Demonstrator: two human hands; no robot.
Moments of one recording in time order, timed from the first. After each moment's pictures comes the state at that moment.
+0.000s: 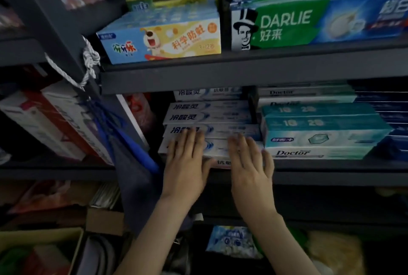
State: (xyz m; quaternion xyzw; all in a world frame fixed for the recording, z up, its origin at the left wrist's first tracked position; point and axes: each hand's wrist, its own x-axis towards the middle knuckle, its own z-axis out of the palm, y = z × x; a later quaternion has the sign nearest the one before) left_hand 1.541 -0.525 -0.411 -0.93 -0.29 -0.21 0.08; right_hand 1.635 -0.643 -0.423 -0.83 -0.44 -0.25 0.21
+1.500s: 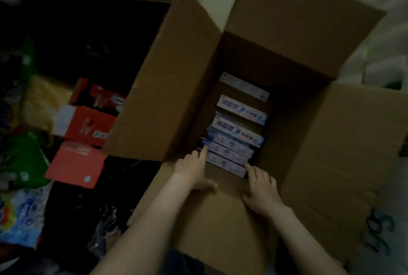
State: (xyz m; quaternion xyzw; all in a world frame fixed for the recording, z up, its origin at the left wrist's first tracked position) left_hand 1.477 -1.212 -0.778 -0.76 0.32 0.55 0.15; right_hand 1.310 -1.330 -0.797 -0.80 0.28 0.45 0.27
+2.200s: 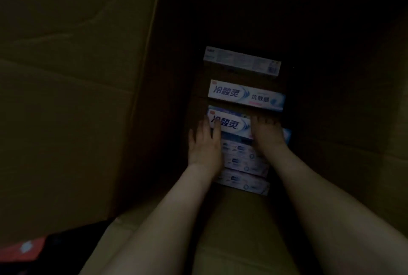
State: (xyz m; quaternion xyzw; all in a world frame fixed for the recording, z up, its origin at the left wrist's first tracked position) left_hand 1.473 -1.268 -0.968 -0.82 0.38 0.39 0.15; right_hand 1.382 -1.395 -1.037 -0.87 0.29 0.39 0.11
